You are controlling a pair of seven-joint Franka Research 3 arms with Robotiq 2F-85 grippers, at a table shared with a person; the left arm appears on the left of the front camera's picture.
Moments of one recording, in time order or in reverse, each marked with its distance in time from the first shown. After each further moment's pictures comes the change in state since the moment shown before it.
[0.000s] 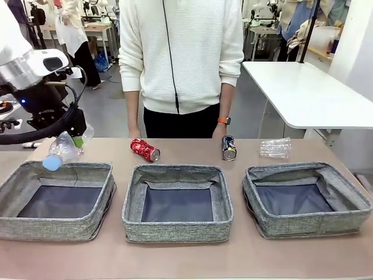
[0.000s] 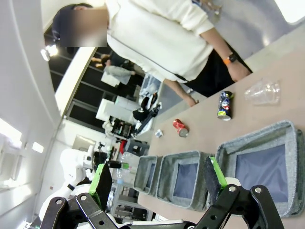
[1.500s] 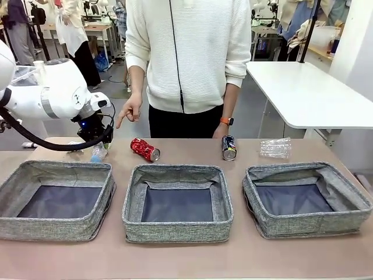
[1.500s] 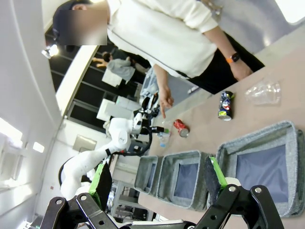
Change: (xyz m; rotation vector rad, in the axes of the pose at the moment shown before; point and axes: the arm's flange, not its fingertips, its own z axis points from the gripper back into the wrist) left arm 0.210 0.128 -0.221 0.115 -0.027 0.052; right arm 0.000 0.000 0.001 0.005 -0.001 0.000
